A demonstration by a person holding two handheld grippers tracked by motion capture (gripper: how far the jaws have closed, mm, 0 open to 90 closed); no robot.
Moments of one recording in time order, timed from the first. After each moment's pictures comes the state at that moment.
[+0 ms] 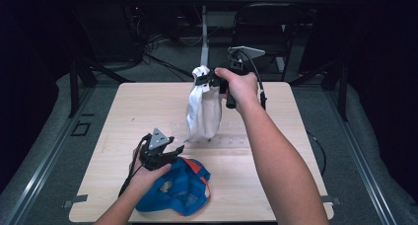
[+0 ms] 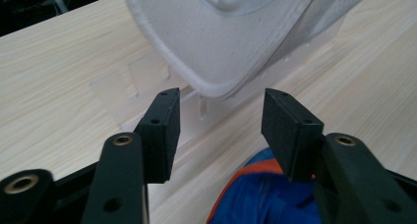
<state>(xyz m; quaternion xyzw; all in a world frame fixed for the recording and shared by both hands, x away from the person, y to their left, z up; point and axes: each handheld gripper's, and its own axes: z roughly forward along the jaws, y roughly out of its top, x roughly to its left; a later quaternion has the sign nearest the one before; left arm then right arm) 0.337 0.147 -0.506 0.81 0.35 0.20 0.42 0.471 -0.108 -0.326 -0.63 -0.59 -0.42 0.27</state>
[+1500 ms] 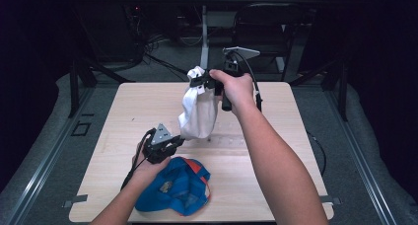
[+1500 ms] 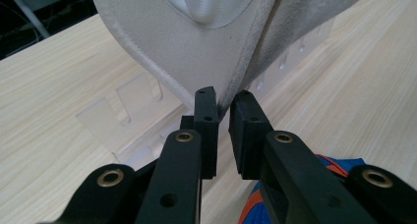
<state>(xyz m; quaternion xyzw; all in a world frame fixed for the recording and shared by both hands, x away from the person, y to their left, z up) 0.357 0.149 -0.509 0.83 0.30 0.20 0.43 0.465 -0.095 -0.325 -0.62 -0.60 -0.43 0.28</state>
